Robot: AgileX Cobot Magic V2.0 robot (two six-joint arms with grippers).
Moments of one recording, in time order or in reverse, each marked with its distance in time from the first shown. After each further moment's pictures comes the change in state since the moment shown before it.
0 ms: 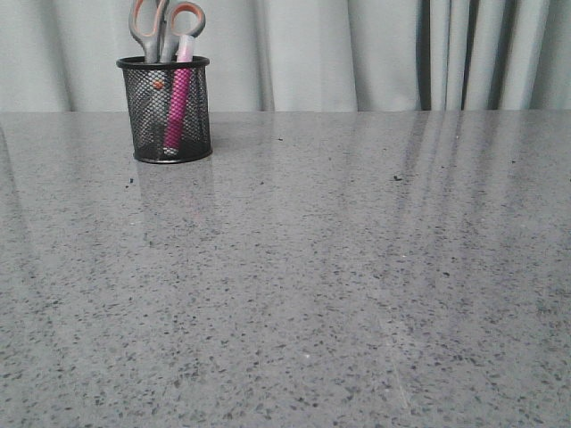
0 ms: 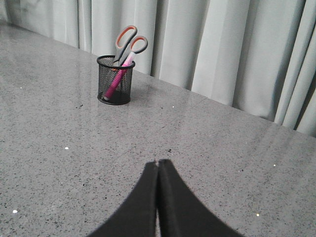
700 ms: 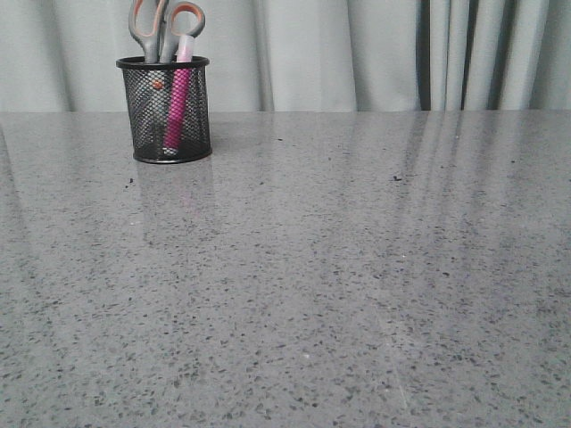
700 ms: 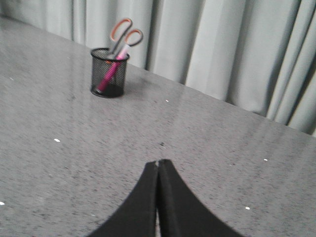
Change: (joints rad) left arm 0.000 0.000 0.000 -0.002 0.000 -0.003; right arm -0.001 0.000 0.028 -0.056 -0.004 0.001
